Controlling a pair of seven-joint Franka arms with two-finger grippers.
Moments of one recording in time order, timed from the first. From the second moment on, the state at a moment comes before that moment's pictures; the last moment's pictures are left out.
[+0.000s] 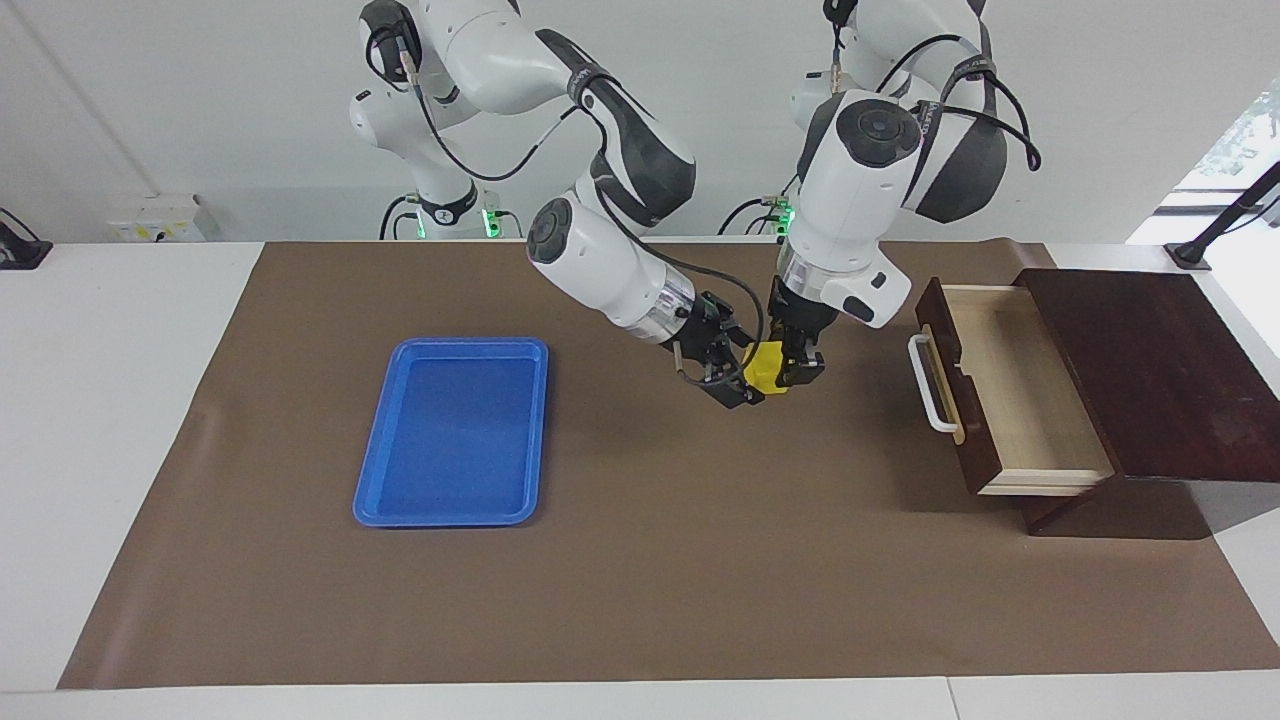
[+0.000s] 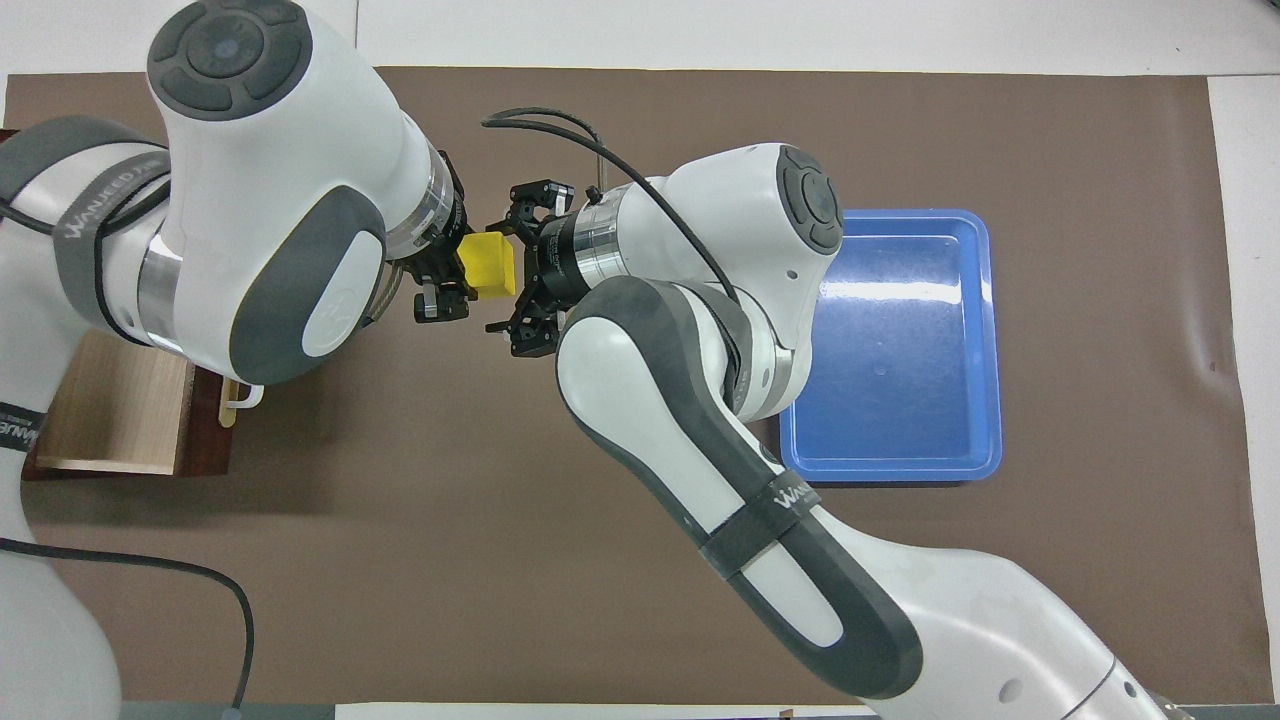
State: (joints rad) left arm -0.36 0.30 -0.13 -1.41 0.00 1.73 -2.03; right arm 0.60 0.50 -0.02 -1.43 0.84 2.27 1.68
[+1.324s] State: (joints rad) left arm -0.37 0.30 -0.13 -1.43 0.00 1.74 -2.03; right arm 0.60 0.51 -0.03 -1.41 0.80 2.27 1.72
